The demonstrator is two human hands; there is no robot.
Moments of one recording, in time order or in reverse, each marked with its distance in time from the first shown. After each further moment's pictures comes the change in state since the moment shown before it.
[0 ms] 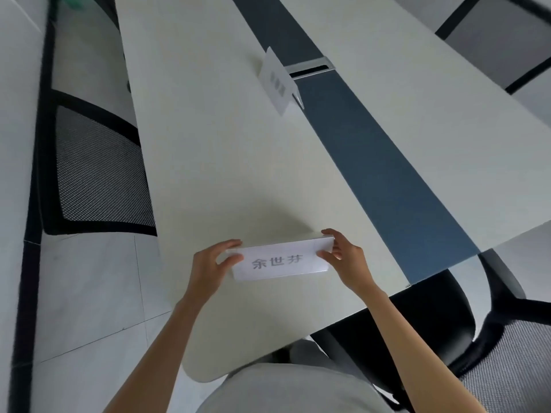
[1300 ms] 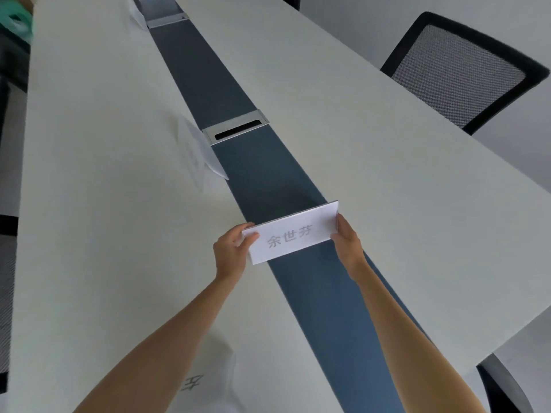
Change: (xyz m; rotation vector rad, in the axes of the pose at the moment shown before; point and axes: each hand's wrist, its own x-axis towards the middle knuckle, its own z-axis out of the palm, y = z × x) left_hand 0.263 0.157 0.211 -0.092 0.084 0.049; right_hand 0.271 0.070 -0.181 0.327 0.190 0.209
